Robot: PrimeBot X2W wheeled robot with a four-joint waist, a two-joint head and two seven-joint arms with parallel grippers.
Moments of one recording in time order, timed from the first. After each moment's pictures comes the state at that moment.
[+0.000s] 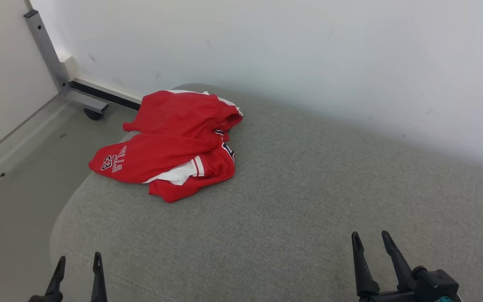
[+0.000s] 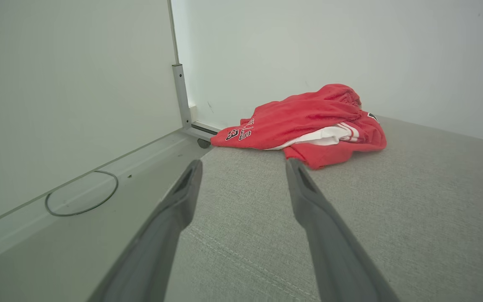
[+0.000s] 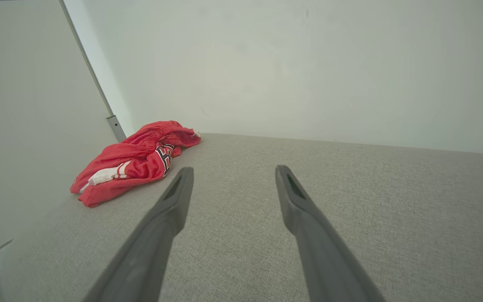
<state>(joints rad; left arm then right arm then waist) -0.01 0.09 0.13 0.30 -0.11 -0.12 -0.26 0.03 -0.05 0.01 0.21 0.19 0.13 -0.26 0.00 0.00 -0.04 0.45</state>
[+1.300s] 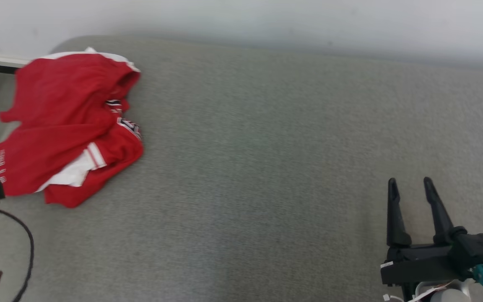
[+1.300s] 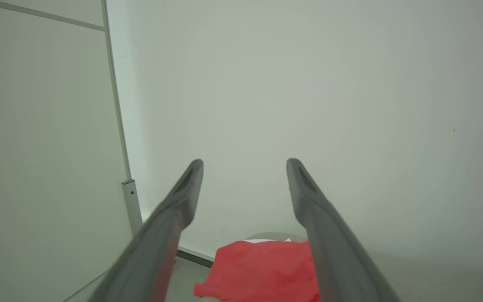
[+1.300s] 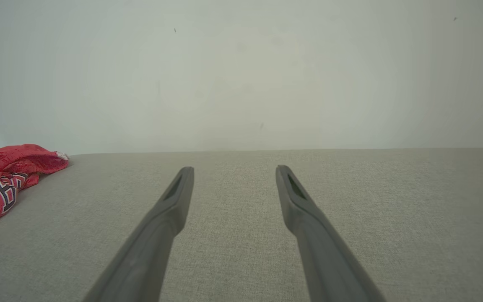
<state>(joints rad) -0.53 0.32 0.26 0.32 -0.29 -0.12 -0.25 -0.07 -0.05 -0.13 0.07 0.07 0.13 -0.26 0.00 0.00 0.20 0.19</state>
